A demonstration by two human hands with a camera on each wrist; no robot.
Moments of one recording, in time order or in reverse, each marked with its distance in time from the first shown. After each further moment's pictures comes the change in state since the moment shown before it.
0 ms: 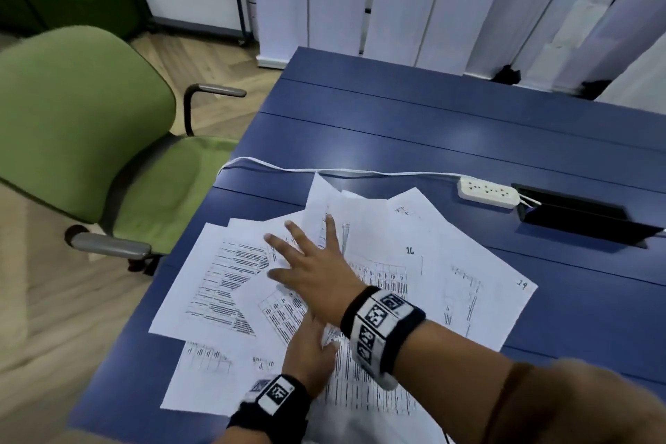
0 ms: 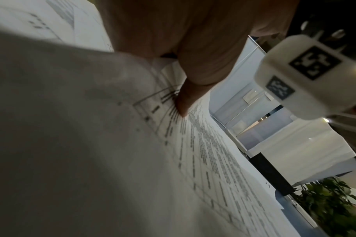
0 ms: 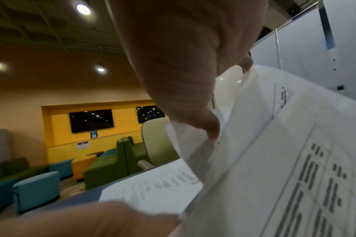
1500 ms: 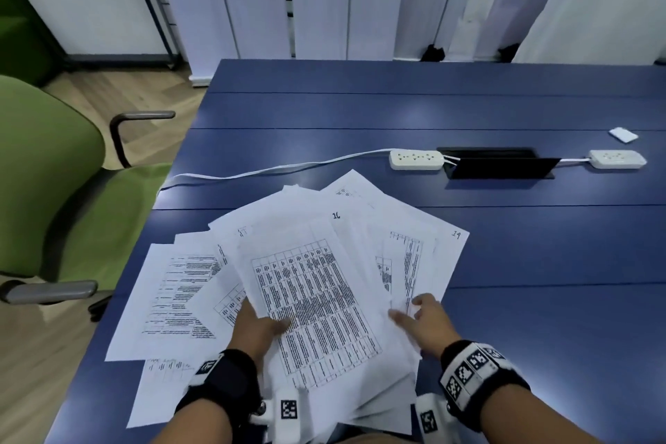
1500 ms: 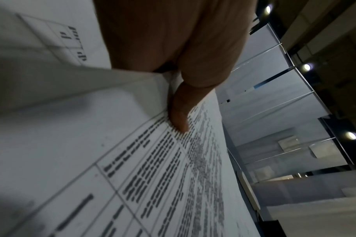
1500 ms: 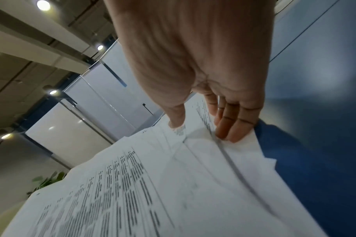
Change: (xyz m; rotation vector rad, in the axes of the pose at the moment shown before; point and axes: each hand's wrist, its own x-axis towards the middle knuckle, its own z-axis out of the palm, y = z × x) left_hand 0.006 0.005 -0.023 -0.634 -0.060 -0.244; right_hand -0.237 0.032 0.119 1.192 0.029 1.394
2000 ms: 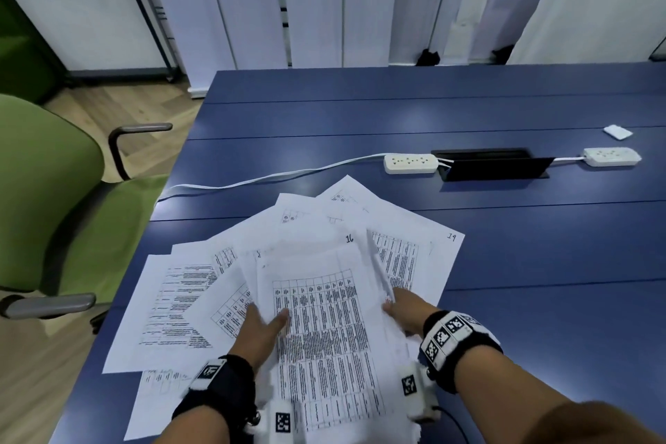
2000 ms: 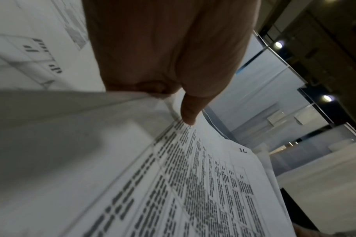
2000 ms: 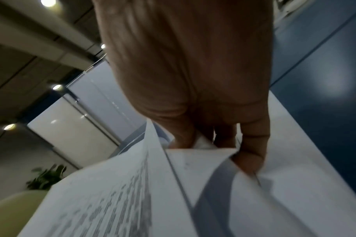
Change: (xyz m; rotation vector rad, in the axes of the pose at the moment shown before) left_hand -0.004 0.006 0.007 0.279 -0.073 -0.039; right_hand 0.006 -0.055 -0.009 -0.129 -0.269 -0.011
